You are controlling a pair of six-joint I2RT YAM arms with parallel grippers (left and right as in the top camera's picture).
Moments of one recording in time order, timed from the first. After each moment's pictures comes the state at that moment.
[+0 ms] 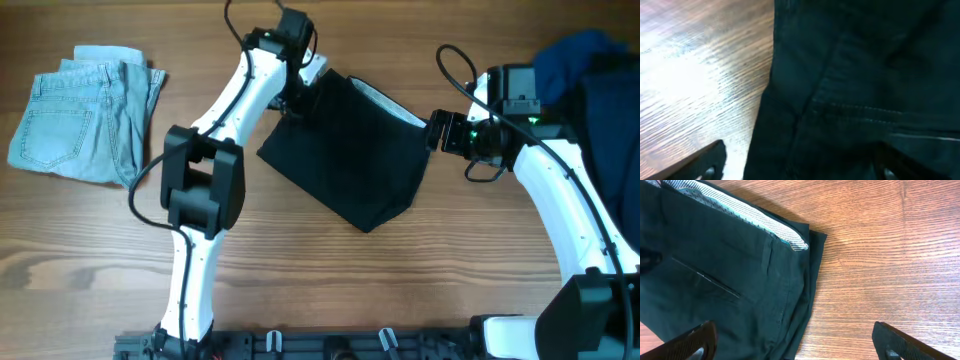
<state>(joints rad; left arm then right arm) -0.37 2.38 2.05 -1.09 0.13 0.06 0.03 1.54 1.15 -0.77 -0.17 0.26</state>
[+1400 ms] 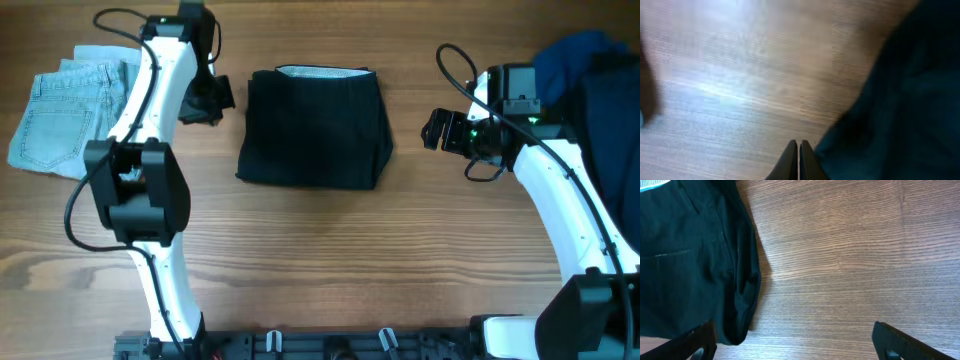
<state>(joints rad) -0.07 2.22 1.94 -1.33 -0.03 -0.32 0.03 1.54 1.15 -0.76 -0.17 0.26</state>
